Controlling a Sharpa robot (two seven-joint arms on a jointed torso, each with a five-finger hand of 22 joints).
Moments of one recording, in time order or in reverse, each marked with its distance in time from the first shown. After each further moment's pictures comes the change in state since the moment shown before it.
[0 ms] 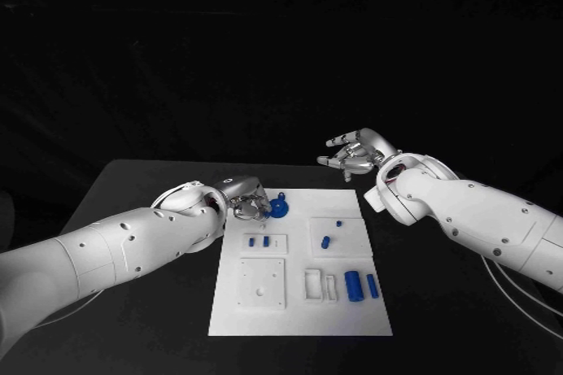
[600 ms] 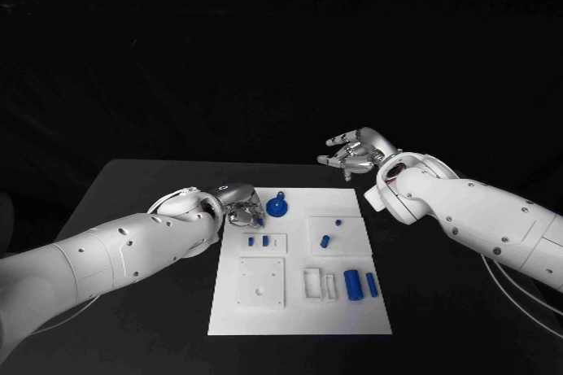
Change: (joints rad) left arm -0.020 -0.004 -0.008 -0.023 -0.001 0.028 -0.010; left_hand 0.001 -0.001 0.000 0.000 0.000 -0.001 -0.001 0.000 0.001 0.000 0.000 0.000 0.000 0.000 0.000 0.000 0.000 0.000 0.000 0.000 0.000 0.000; right arm 0.000 -0.002 0.000 0.000 0.000 0.000 0.000; right_hand 0.000 0.000 0.000 0.000 0.000 0.000 0.000 0.000 0.000 0.000 0.000 0.000 0.000 0.000 0.000 0.000 0.000 0.000 0.000 0.000 0.000 0.000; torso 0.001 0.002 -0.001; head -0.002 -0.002
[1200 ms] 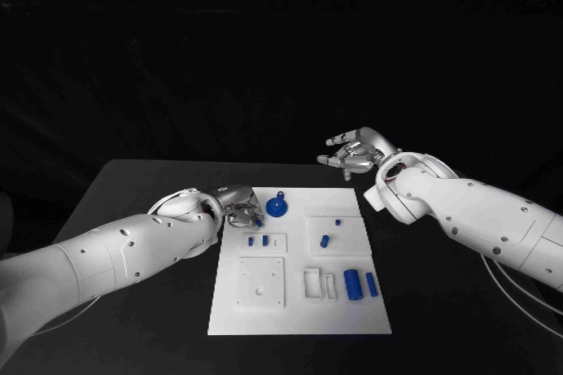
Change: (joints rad) left arm -0.005 0.008 -0.001 -0.018 0.000 0.011 -0.008; left_hand -0.004 0.004 0.000 0.000 0.000 -0.004 0.000 0.000 0.000 0.000 0.000 0.000 0.000 0.000 0.000 0.000 0.000 0.000 0.000 0.000 0.004 0.000; right arm 0.000 0.000 0.000 0.000 0.000 0.000 0.000; right_hand 0.000 0.000 0.000 0.000 0.000 0.000 0.000 0.000 0.000 0.000 0.000 0.000 0.000 0.000 0.000 0.000 0.000 0.000 0.000 0.000 0.000 0.000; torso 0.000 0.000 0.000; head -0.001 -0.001
